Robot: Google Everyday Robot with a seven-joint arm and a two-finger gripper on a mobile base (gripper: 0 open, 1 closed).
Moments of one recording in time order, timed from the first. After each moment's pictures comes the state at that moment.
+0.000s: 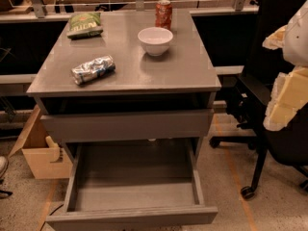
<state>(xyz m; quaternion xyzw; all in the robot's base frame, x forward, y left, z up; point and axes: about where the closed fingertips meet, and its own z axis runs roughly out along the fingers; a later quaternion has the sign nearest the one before) 0.438 -0.215 0.982 -0.60 0.78 -0.04 0.17</state>
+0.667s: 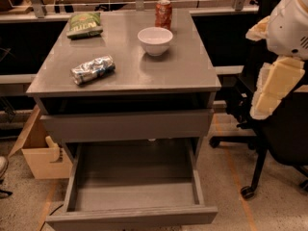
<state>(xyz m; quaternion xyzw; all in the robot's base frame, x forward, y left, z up) 0.457 -0.194 0.989 -0.63 0.75 -0.03 0.18</state>
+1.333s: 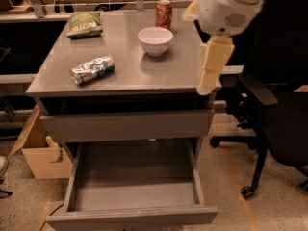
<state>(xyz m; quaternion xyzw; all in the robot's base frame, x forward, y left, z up) 0.513 -0.090 1.000 -0.73 0.65 -0.04 0.21</state>
